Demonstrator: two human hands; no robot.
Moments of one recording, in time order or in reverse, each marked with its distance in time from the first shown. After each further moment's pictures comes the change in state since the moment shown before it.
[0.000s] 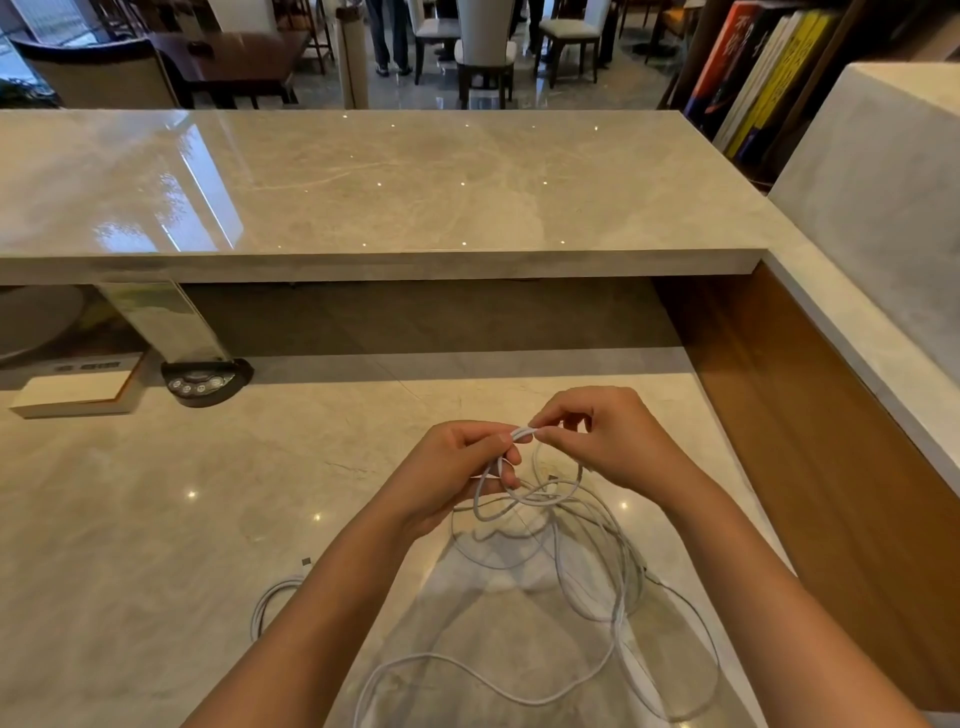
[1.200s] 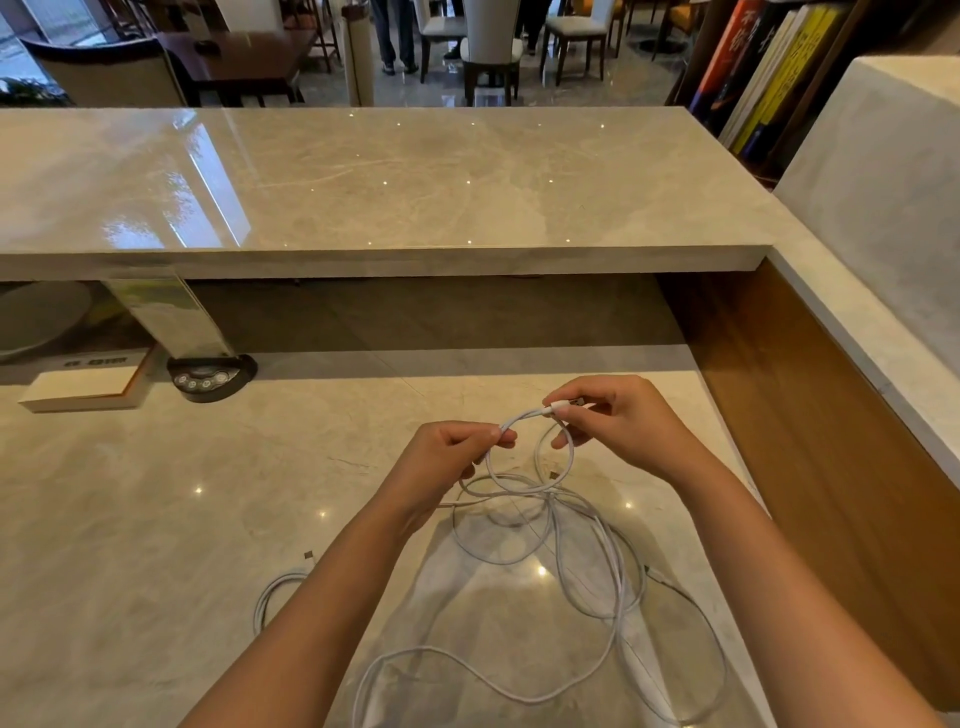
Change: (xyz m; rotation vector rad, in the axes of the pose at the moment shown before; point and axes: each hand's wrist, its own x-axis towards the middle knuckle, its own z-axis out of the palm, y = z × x) left_hand 0.008 -0.015 -0.007 0.184 0.172 0.097; right_hand 0.005 0.022 -0.007 0.312 -0.009 0.061
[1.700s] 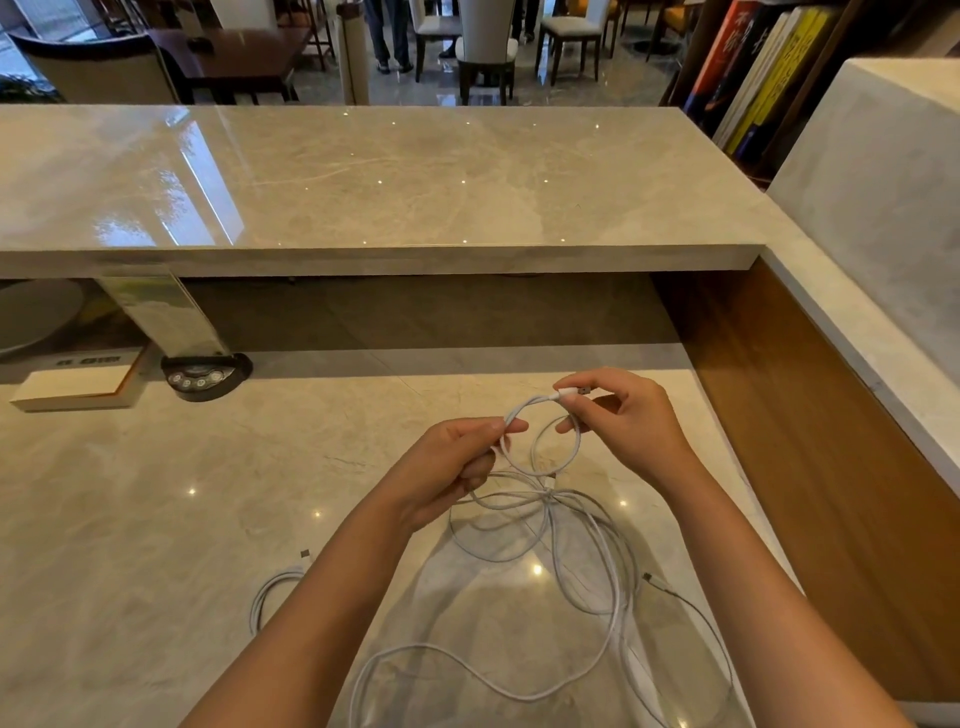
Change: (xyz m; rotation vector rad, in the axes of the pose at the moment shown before) left_hand 0.001 0.001 0.003 -0.316 -0.197 -0.085; right_hand -0.008 0.001 0.008 0.038 0.224 -0.018
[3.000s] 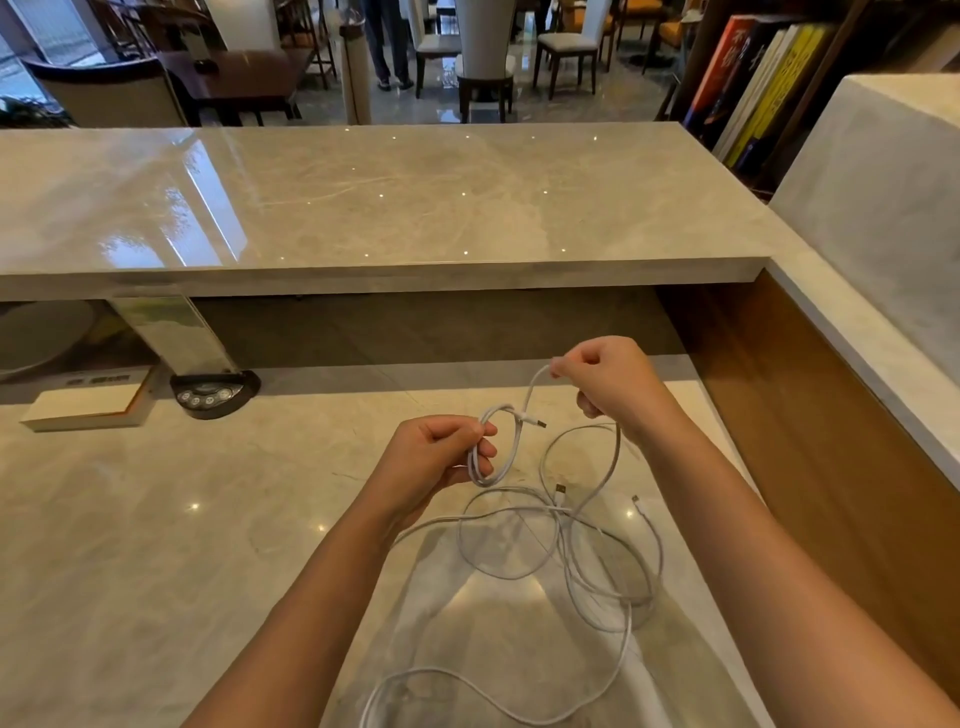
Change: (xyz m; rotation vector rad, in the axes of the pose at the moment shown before) left_hand -0.008 0.018 -0.018 0.092 0.173 0.121; right_hand 0.046 -0.041 0.007 -0.100 0.012 0.297
